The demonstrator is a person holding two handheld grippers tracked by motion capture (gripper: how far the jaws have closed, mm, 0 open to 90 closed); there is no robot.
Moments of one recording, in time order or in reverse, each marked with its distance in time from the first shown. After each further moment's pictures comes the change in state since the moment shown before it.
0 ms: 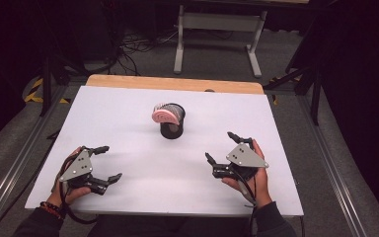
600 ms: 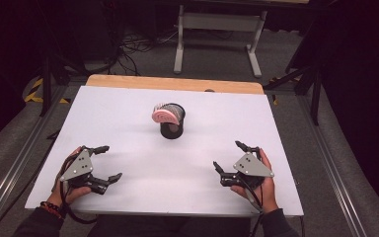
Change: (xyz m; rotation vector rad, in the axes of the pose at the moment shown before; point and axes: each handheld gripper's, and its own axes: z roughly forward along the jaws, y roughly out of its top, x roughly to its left) left arm 0.001 0.000 0.001 0.006 0.002 0.001; right arm -0.002 -0.034 -0.013 0.040 -0.009 -0.004
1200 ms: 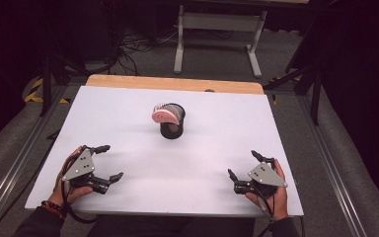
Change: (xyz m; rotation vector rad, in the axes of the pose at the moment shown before) left arm -0.001 0.002 0.003 0.004 0.010 0.008; right arm -0.013 -0.047 -0.022 0.050 -0.079 0.055
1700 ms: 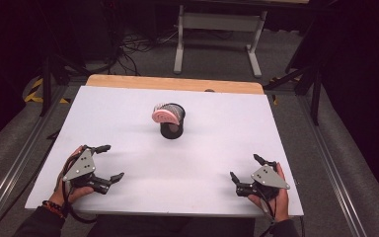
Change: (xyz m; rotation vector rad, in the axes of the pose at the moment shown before) left arm -0.002 0.001 0.001 -0.010 -0.001 0.001; right arm -0.001 -0.014 0.000 0.017 0.005 0.043
